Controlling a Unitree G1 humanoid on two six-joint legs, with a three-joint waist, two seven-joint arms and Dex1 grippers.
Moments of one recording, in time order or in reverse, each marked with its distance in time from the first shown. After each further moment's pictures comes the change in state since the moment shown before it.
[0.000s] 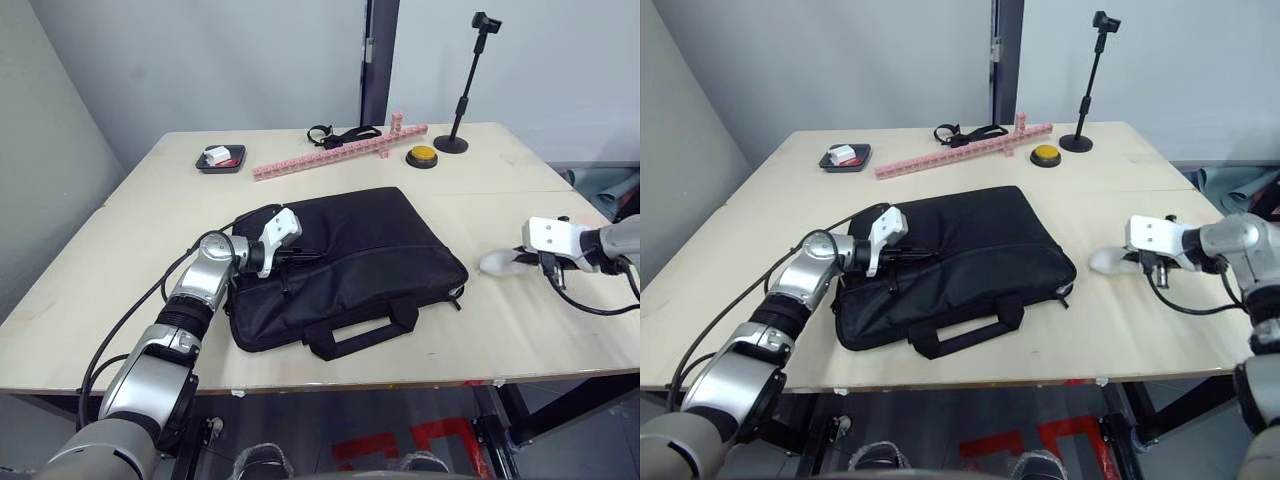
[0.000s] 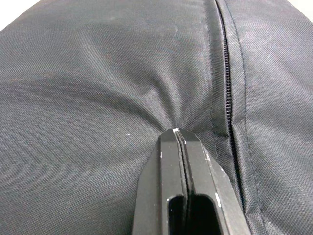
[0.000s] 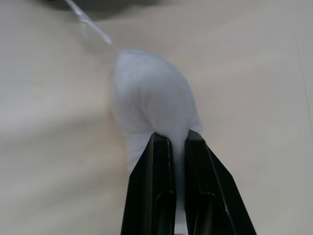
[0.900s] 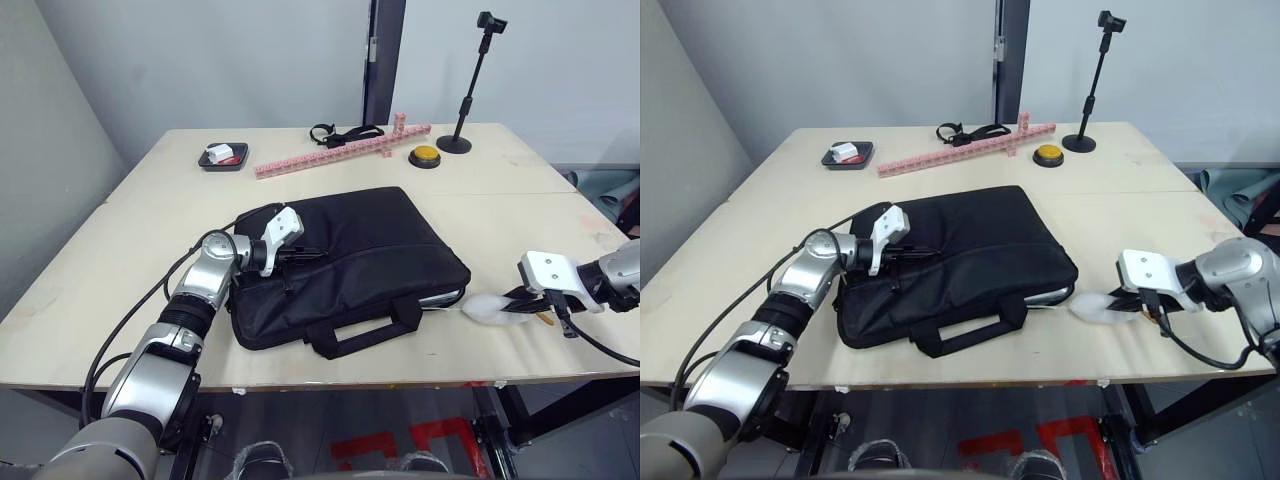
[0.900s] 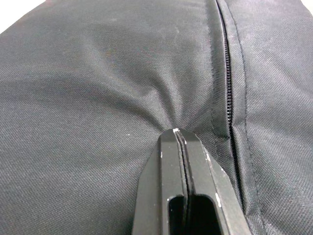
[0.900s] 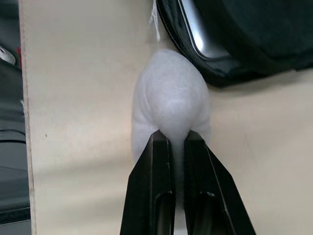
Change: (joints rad) left arm -0.012 -0.013 0.001 0.010 -0.001 0.000 0.006; right arm 0.422 -0.138 -0.081 -0.626 0.332 0.328 0.281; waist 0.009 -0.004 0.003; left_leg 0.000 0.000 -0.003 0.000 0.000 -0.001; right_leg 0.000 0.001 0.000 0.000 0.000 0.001
